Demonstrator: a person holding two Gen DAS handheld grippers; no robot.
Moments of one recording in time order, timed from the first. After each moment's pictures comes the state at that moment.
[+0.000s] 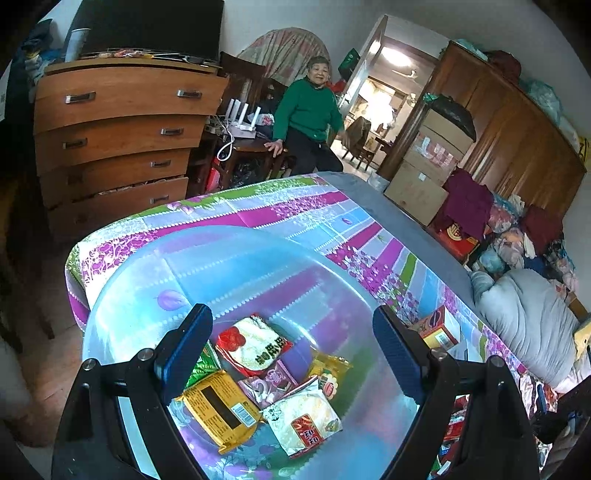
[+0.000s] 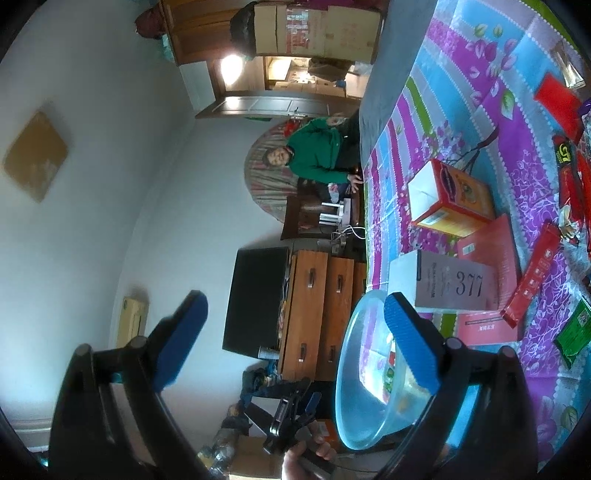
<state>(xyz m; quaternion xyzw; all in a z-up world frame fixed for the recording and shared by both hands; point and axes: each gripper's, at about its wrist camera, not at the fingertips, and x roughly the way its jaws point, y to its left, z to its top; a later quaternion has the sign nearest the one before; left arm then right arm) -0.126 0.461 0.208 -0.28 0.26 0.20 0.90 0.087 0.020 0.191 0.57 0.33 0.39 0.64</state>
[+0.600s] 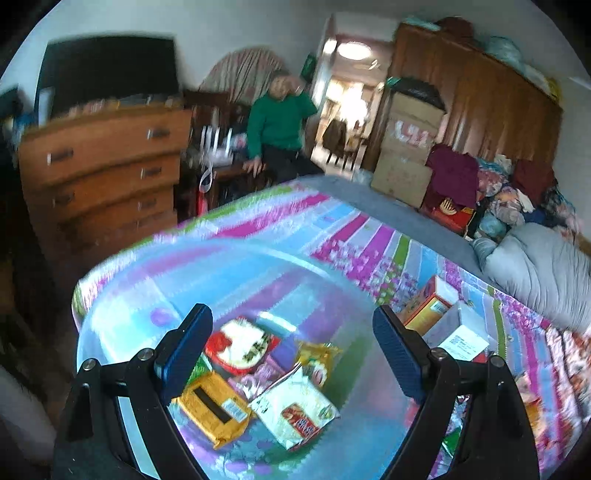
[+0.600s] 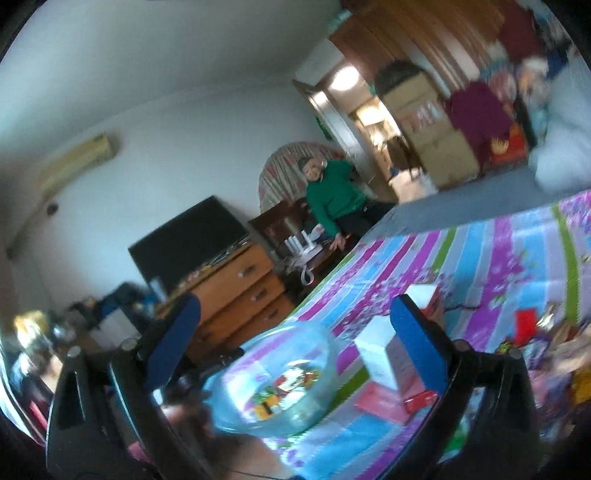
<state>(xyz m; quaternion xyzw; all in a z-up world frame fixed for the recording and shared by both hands) -0.125 0.381 0.222 -0.16 0.24 0.20 0.94 -0.049 0.040 0.308 0.22 0.17 0.39 0.88</state>
